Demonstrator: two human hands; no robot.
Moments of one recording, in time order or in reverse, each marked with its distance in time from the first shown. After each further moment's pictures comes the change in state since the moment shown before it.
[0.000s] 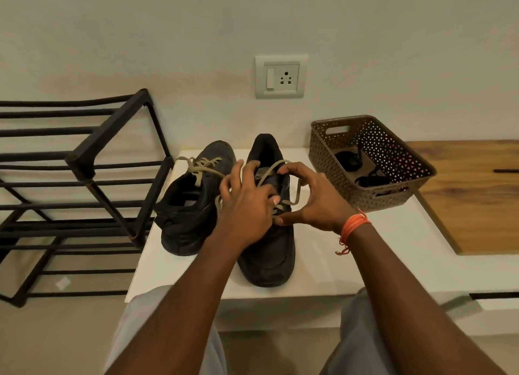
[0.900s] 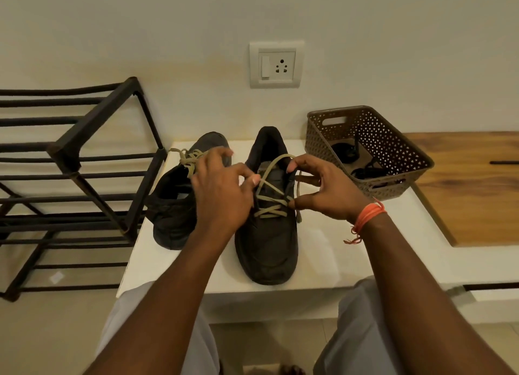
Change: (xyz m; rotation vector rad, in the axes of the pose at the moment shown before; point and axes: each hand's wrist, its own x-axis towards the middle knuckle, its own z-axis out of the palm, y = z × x) left_hand -0.003 -0.004 -0.016 -0.181 0.233 -0.217; right_hand -0.004 0.004 -0.024 0.133 -0.058 -0.008
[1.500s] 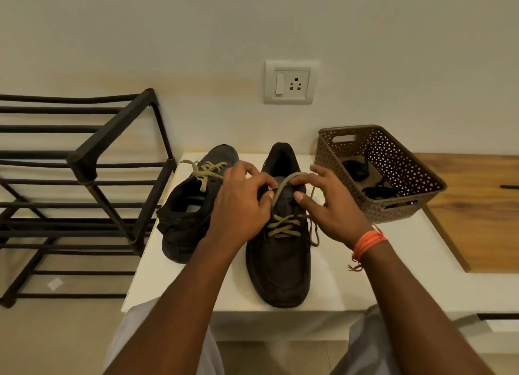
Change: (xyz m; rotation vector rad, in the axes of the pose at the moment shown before) left_hand 0.014 -0.013 0.008 -0.128 -0.079 0.160; right_hand 0.003 -0.015 0.021 -0.227 0.204 0.048
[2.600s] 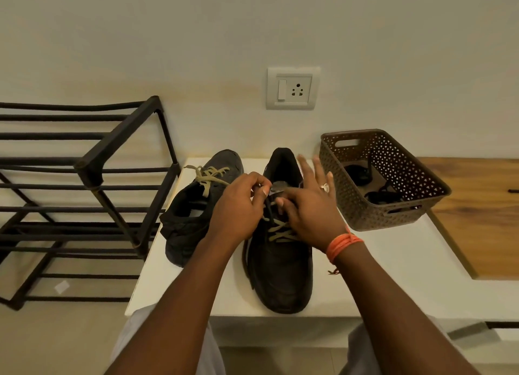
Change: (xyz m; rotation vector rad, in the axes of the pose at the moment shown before) left_hand 0.007 -0.012 0.004 -0.236 -0.037 -0.100; right_hand 0.011 -0.017 0.026 -0.410 0.006 -0.061
